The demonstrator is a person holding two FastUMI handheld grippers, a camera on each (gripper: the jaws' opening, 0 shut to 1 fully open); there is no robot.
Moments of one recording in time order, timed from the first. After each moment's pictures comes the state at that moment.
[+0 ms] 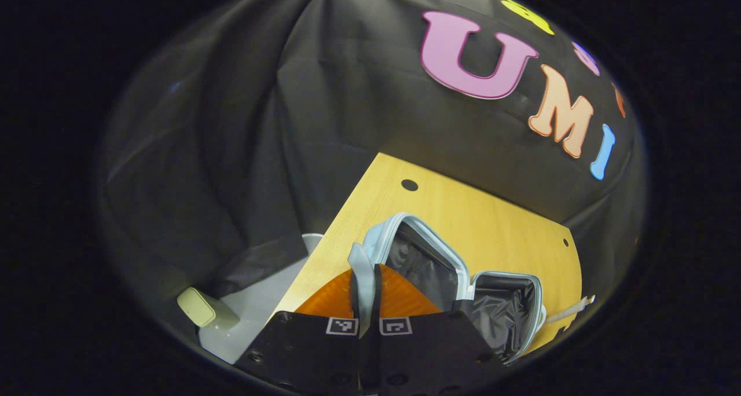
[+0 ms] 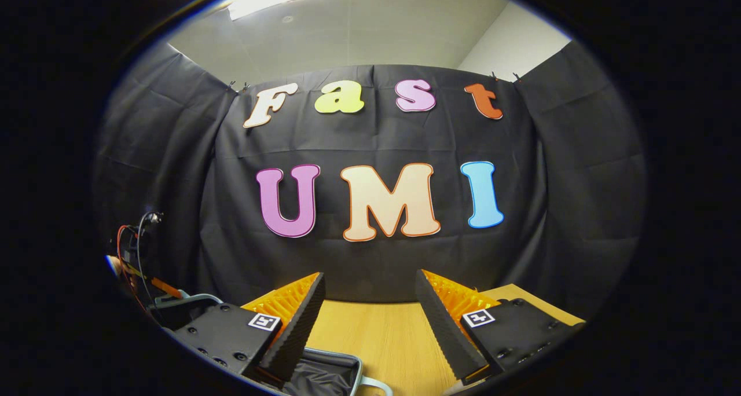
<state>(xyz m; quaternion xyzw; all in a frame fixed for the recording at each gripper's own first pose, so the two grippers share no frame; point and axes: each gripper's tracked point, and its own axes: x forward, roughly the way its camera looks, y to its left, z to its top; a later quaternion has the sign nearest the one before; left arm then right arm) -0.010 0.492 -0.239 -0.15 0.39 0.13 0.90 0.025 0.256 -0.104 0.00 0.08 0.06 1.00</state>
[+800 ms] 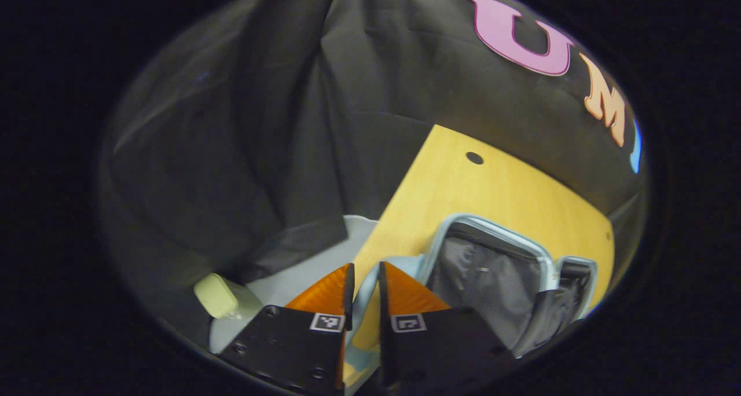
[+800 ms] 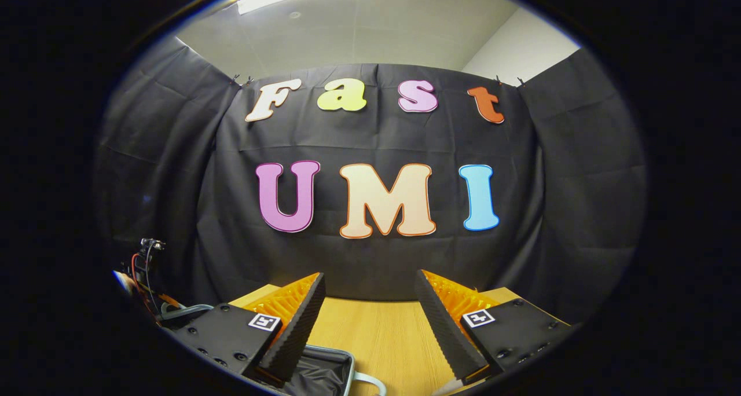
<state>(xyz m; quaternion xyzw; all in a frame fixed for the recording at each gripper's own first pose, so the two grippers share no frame) -0.036 0.581 -0.318 -0.06 0.42 0.24 0.87 0.018 0.248 -0.103 -0.02 0.09 0.06 0.99</state>
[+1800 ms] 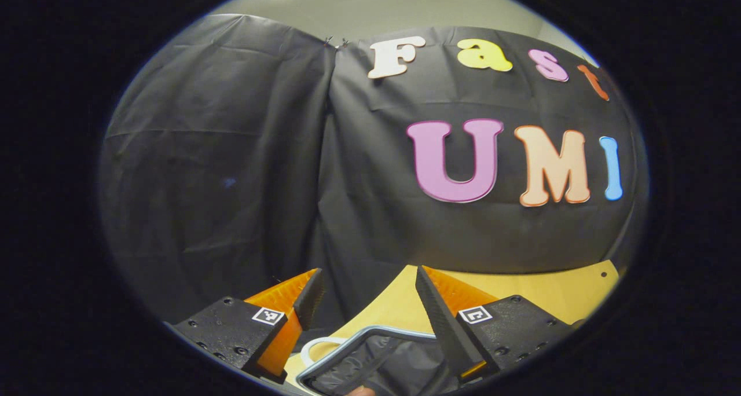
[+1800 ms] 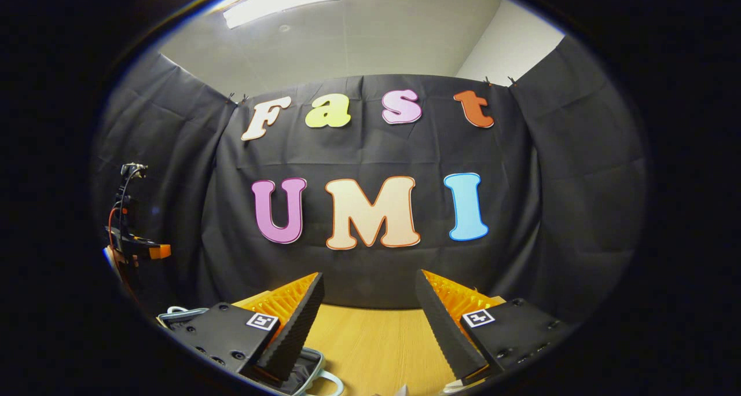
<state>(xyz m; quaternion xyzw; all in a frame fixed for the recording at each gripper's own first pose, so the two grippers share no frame) -0.058 0.434 -0.021 0.03 0.09 0.25 0.96 0.018 0.139 -0.059 0.00 0.06 0.08 1.00</state>
